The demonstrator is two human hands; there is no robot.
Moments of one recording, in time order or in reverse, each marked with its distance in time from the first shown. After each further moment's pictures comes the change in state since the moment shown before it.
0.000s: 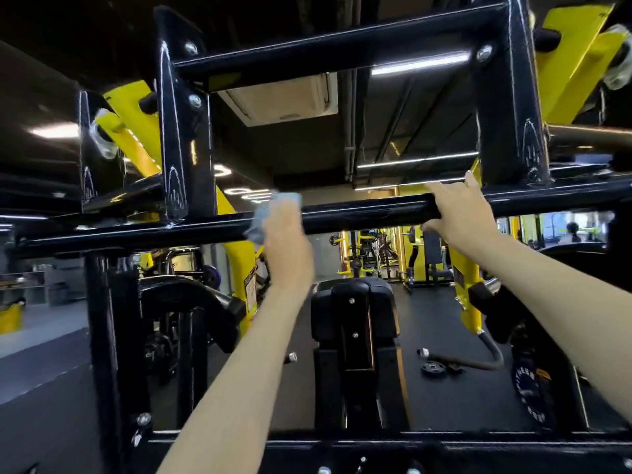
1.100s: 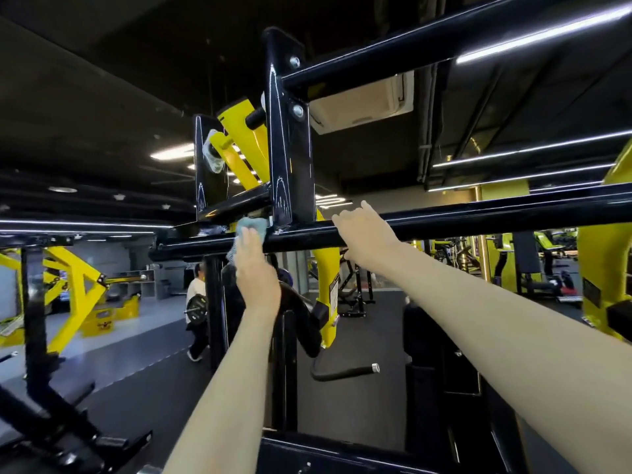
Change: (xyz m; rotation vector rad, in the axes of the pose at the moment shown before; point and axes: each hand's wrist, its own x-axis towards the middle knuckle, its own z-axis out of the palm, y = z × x) left_hand 0.021 -0.205 -0.100 0.257 0.038 -0.225; right_hand 0.044 -0.281 -0.005 0.071 -0.003 -0.519
